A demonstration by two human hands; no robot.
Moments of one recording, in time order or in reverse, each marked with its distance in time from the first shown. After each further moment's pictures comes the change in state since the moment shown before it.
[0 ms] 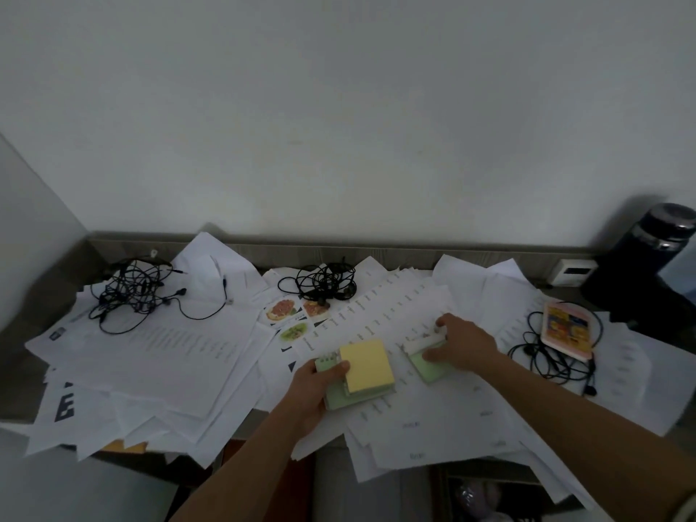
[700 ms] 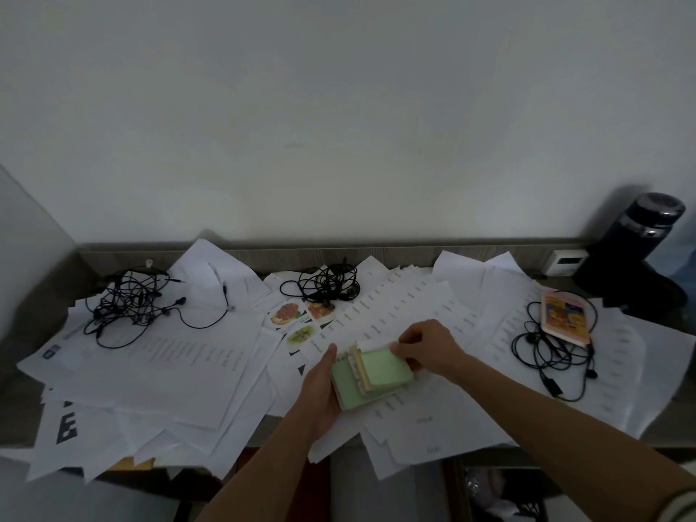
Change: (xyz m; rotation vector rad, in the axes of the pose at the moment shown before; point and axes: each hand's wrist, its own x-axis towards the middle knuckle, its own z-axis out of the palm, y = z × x) left_hand 0.001 0.009 -0.001 -0.165 -0.035 -0.152; right_hand -0.030 -0.065 0.028 0.660 -0.025 -0.026
